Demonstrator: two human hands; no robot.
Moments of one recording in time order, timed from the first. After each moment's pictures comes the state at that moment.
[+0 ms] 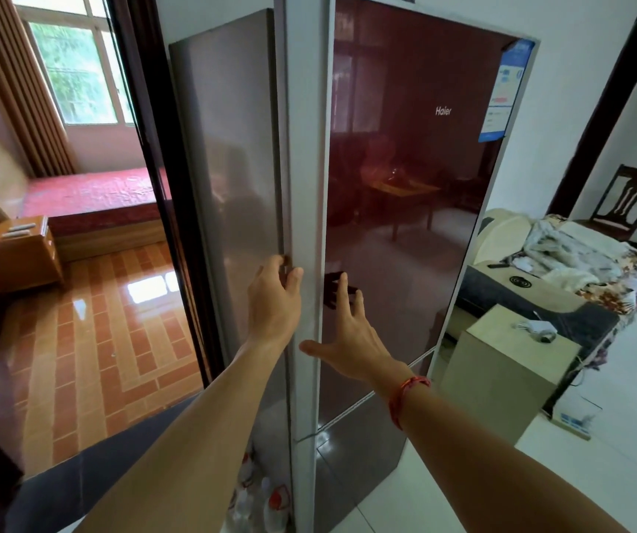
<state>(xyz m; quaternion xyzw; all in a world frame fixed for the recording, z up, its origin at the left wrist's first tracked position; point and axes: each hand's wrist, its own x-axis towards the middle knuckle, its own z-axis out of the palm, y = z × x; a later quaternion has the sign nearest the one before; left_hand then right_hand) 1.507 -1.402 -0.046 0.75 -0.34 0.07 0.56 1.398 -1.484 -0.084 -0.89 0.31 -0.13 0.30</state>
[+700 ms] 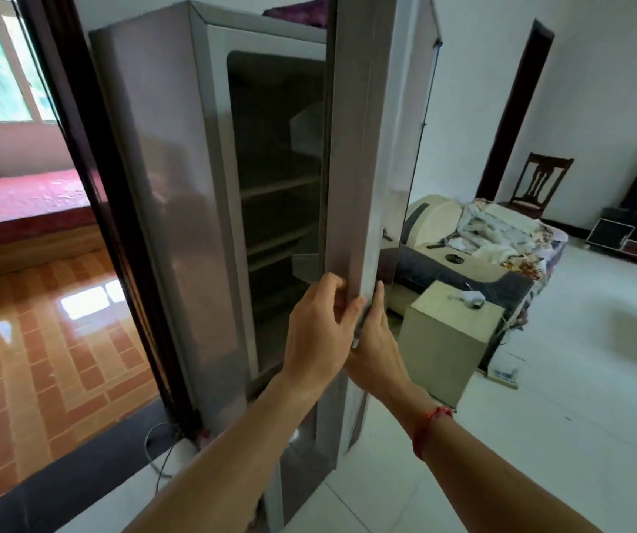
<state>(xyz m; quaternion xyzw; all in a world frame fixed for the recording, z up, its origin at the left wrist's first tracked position) 1.359 -1.386 -0.060 0.62 -0.54 0.01 0.57 1.273 -1.460 -0.104 -0.82 0.37 -0.32 0.31</state>
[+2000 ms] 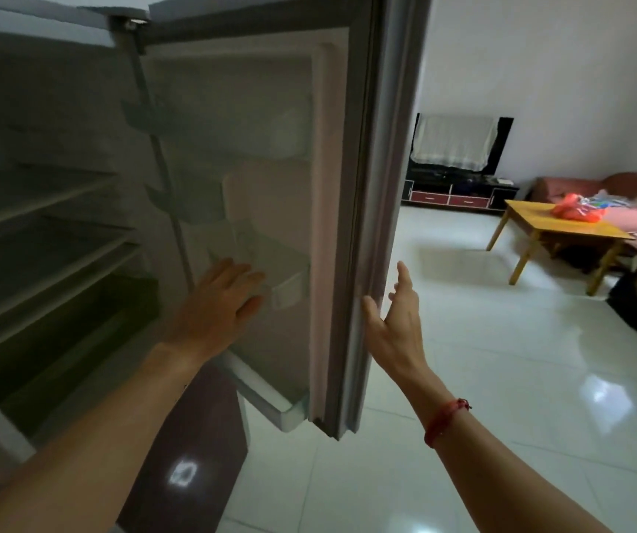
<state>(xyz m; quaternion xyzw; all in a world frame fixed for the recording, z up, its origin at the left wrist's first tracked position) 1.300 -1.563 -0.063 0.51 -0.79 0.12 0.31 1.031 -1.542 -0.075 -0.60 0.57 -0.51 0.22</state>
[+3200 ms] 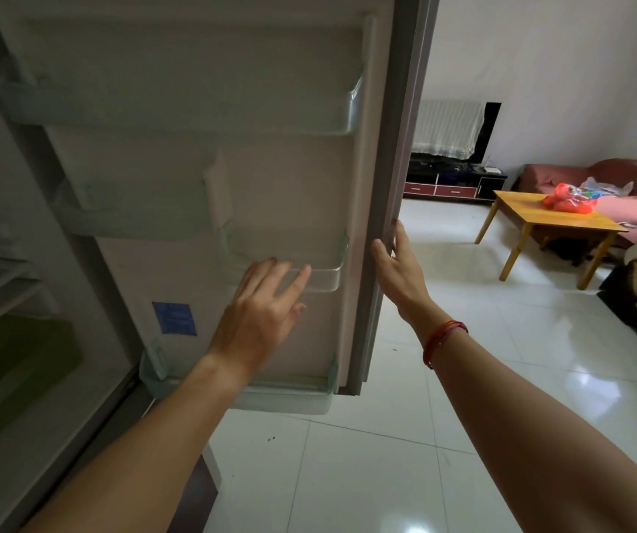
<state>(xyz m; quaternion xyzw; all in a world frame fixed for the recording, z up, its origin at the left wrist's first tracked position) 1.162 -1.730 -0.077 0.44 -0.80 0.23 0.34 0.934 -1.791 -0.054 -0.57 0.58 -0.51 0.29</state>
